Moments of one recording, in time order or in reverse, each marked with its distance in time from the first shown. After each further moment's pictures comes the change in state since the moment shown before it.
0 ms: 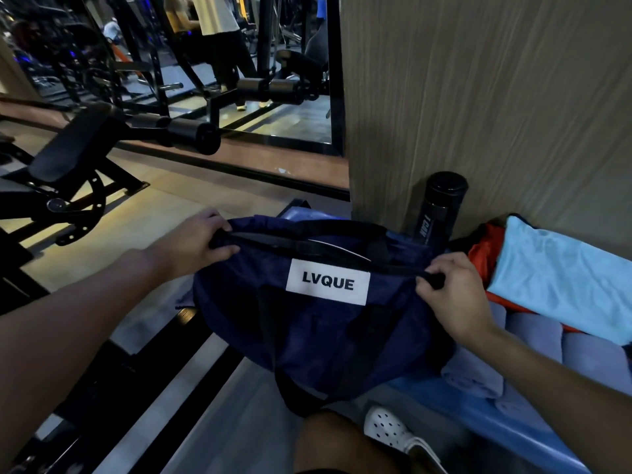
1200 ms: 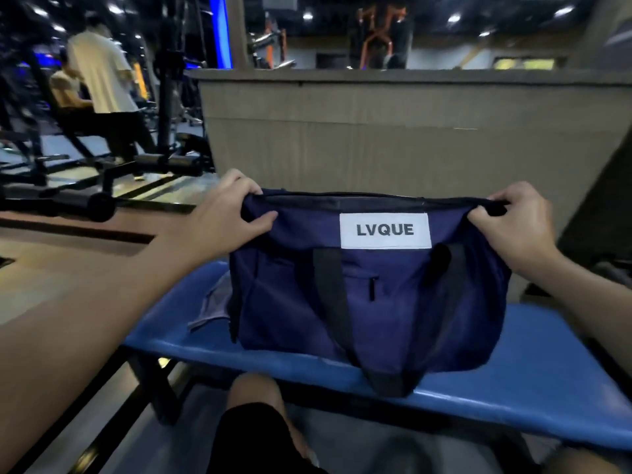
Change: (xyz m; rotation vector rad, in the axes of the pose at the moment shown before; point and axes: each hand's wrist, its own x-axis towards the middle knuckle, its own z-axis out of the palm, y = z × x) left_hand -0.055 0.315 -0.111 -0.262 0.537 0.456; right_hand -0.086 -0.041 -0.398 -0.267 0.559 0.148
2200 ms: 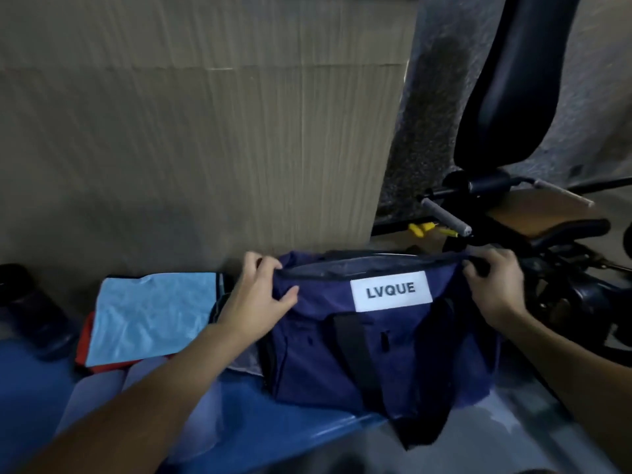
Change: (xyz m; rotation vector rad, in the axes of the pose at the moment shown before) left_hand 0.056 0.224 0.375 -0.414 -0.395 -0.014; right_hand -0.015 0.375 -0.078 -0.350 0.085 0.459
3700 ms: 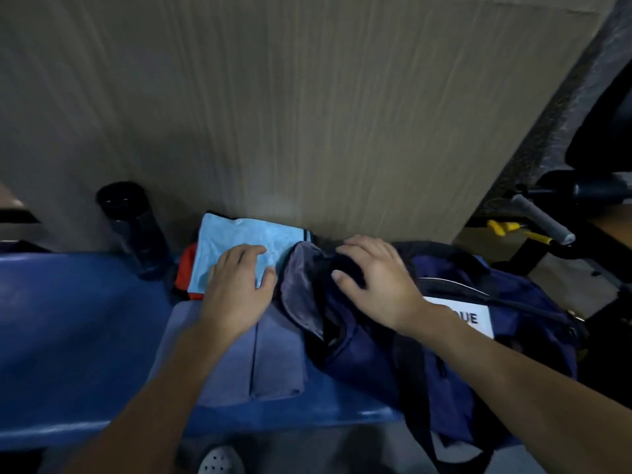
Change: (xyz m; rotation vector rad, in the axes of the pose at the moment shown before) left_hand -0.081 -0.126 -0.070 0.151 0.117 -0.325; right_hand -0.141 -0.228 0.147 0.007 -0.480 -0.787
